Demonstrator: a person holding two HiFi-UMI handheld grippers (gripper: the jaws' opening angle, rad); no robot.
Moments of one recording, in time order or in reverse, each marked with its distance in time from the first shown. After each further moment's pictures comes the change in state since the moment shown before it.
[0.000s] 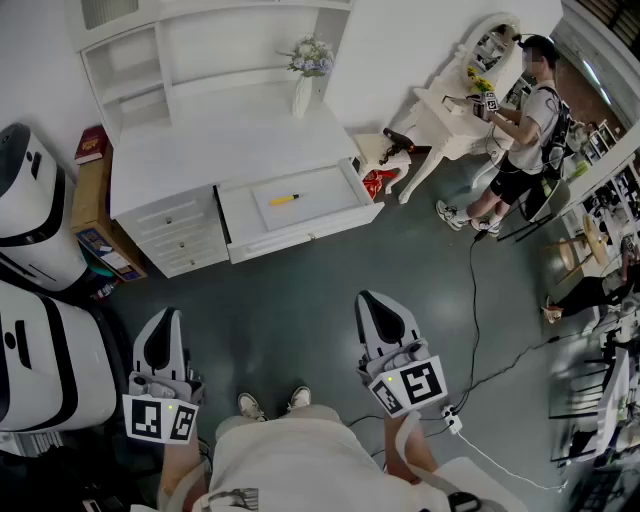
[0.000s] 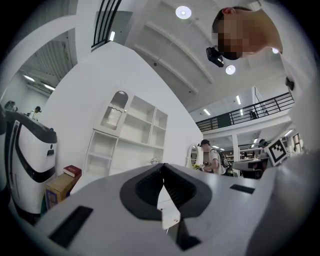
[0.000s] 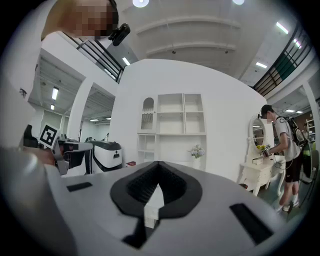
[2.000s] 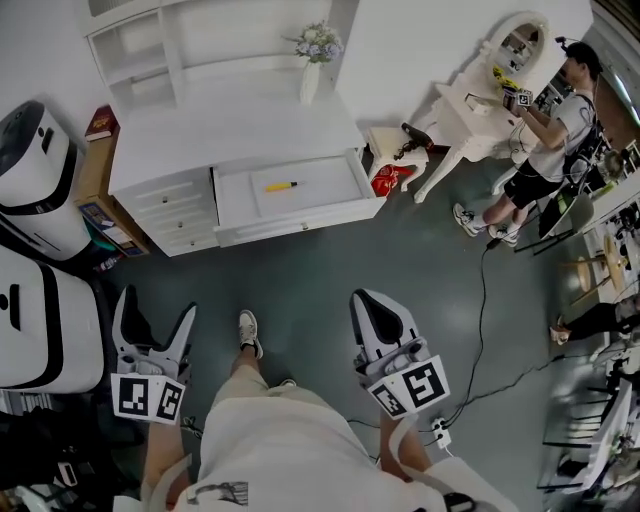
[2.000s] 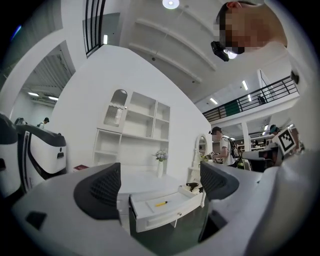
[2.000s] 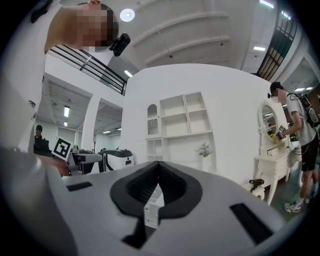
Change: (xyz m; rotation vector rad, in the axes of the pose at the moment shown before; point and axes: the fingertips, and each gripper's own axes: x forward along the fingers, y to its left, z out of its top) left arm 0.024 -0.072 -0.033 0.061 0.078 0.132; right arm -0.040 -0.074 -0.011 0.096 -0.047 0.177
